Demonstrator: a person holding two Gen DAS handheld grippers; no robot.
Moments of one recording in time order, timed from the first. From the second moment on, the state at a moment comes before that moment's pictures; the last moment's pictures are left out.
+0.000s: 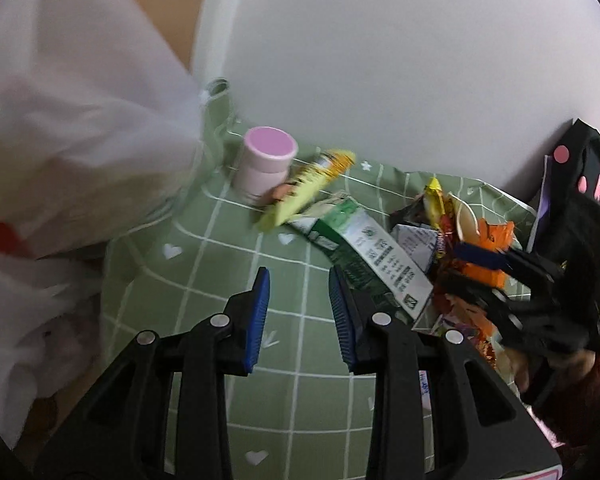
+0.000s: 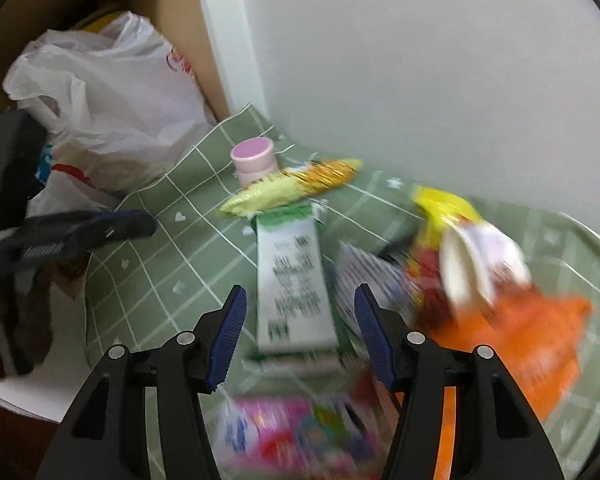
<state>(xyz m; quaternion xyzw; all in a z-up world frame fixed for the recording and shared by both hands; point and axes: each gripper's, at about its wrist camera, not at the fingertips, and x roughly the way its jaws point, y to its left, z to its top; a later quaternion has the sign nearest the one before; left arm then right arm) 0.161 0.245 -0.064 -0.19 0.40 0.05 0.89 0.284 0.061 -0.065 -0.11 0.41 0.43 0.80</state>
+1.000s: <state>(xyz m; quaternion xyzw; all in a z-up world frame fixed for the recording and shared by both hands) 0.278 0.226 -0.076 -0.13 0.41 -0.04 0.90 0.320 -0.024 -0.014 -0.01 0.40 0.33 0.85</state>
